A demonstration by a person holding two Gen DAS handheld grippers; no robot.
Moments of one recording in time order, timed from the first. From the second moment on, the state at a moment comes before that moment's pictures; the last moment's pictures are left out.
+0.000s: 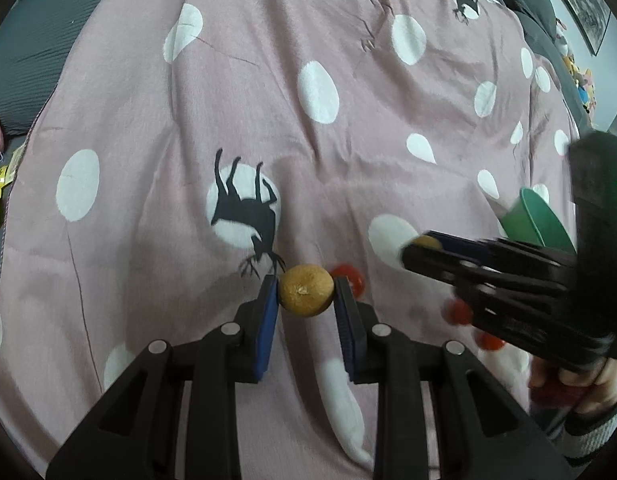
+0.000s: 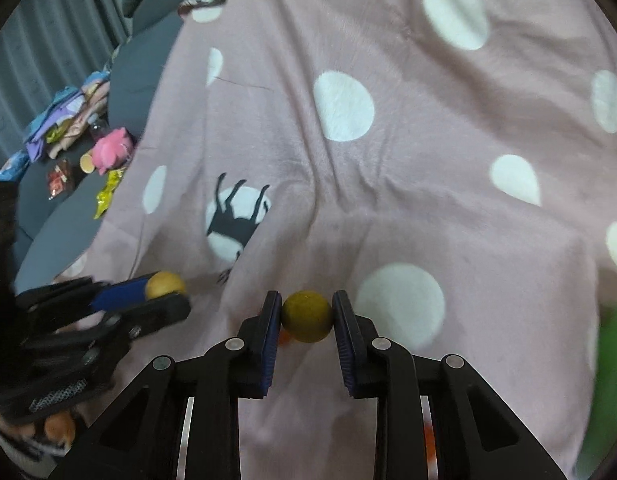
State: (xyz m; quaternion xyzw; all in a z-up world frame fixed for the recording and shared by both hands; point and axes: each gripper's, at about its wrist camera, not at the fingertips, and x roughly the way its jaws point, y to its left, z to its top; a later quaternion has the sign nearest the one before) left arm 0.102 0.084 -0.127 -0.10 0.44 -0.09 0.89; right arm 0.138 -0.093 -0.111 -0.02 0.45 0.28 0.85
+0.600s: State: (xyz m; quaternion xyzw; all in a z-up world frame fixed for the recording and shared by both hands) left arm 0.041 0.043 -0.115 -0.06 0.45 -0.12 0.88; right arm 0.040 -0.139 -0.093 -0.02 0.42 0.24 0.87
